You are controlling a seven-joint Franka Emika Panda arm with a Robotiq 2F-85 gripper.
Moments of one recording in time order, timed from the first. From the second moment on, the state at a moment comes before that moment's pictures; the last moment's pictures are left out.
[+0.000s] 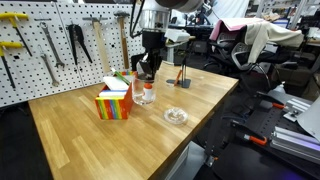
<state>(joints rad) 0.23 0.24 0.25 -2.32 0.11 2.64 -0.05</state>
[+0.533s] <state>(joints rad) 0.20 0.08 0.05 -2.50 -0.23 2.66 0.42</state>
